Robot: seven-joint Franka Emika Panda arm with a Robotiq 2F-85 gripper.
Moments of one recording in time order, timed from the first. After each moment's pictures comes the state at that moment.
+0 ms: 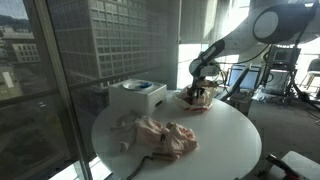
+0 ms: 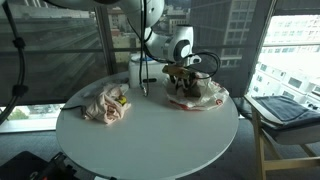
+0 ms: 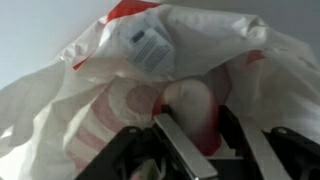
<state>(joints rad) -0.17 0.83 0.00 -1.45 0.05 2.45 -0.06</state>
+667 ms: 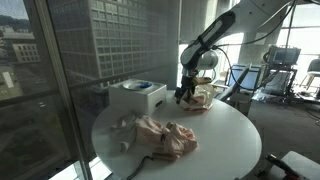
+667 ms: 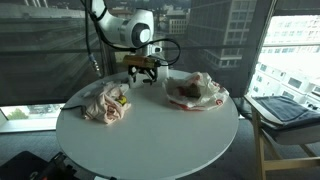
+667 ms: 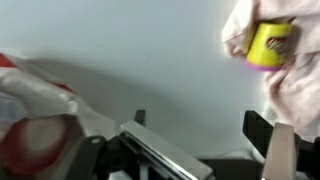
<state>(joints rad) -0.07 0.46 0.14 -1.93 0.05 2.46 -0.22</state>
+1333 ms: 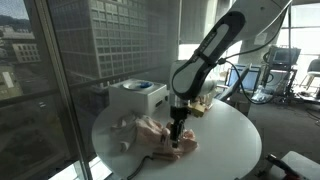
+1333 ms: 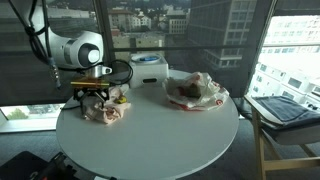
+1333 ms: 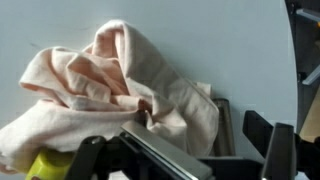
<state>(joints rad) 0.09 0.38 0.32 -2.30 0.05 2.54 -0.38</state>
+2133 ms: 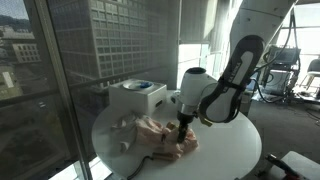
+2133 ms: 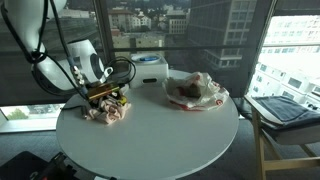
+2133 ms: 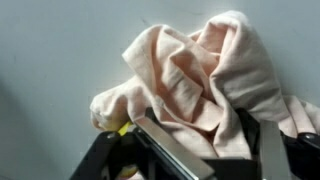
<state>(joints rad) 0.37 0.39 -0.07 -2.43 -0.51 3.00 -0.09</state>
